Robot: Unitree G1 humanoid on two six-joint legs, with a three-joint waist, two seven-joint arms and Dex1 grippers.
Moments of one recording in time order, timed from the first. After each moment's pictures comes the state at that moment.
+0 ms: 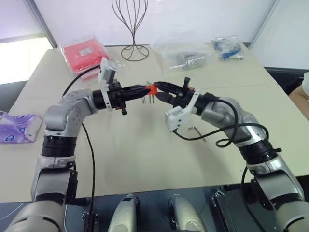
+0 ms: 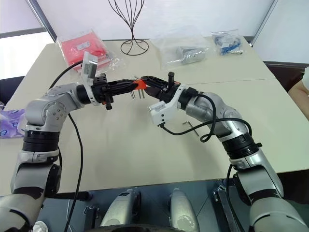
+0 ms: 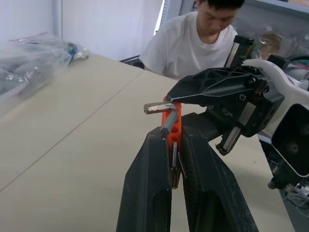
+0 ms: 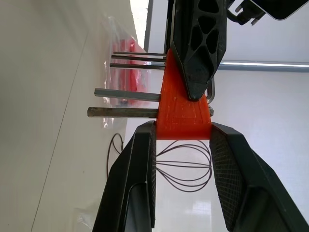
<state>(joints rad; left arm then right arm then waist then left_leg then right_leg) -0.77 0.51 0.05 0.10 -0.62 0.69 -1.04 -0.75 -0.58 0.30 0.06 -0.70 -0.55 0.38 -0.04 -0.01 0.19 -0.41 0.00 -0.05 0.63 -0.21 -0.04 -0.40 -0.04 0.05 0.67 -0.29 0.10</state>
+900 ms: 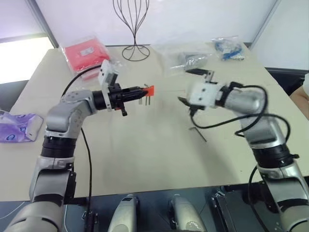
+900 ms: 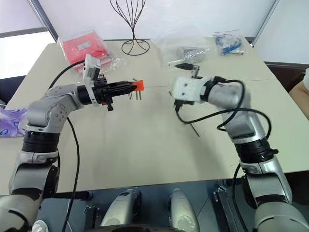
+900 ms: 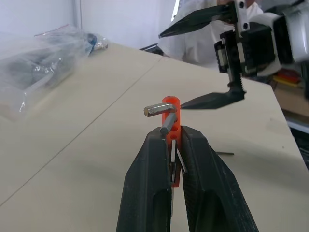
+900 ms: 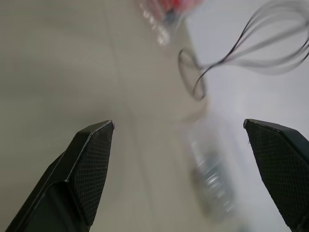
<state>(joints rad) -0.76 0.53 0.02 0.11 -0.53 0.61 -1.02 -0.69 -0.68 0.13 -0.17 -0.23 0.34 0.96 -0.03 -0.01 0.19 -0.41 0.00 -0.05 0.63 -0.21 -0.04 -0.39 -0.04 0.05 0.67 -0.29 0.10</state>
